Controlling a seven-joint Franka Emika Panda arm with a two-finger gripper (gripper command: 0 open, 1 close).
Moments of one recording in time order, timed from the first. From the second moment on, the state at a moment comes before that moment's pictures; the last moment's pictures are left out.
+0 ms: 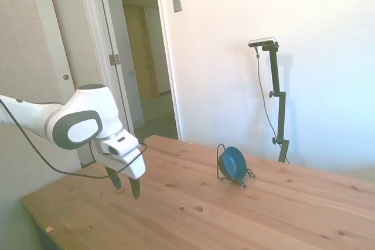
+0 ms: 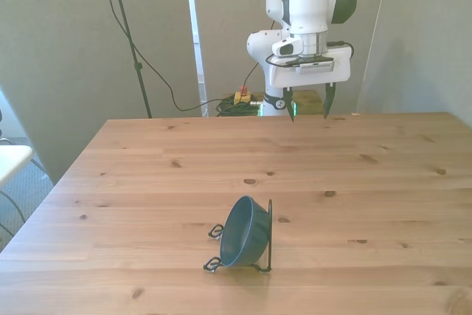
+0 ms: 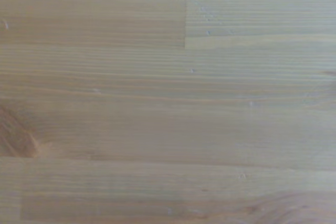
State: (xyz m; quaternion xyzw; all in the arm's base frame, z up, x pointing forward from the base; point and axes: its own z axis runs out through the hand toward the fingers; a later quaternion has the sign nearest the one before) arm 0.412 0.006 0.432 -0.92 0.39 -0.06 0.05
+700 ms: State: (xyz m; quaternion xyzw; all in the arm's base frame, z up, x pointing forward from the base) arm 0.444 -0.071 0.481 -0.93 0.35 -0.13 0.02
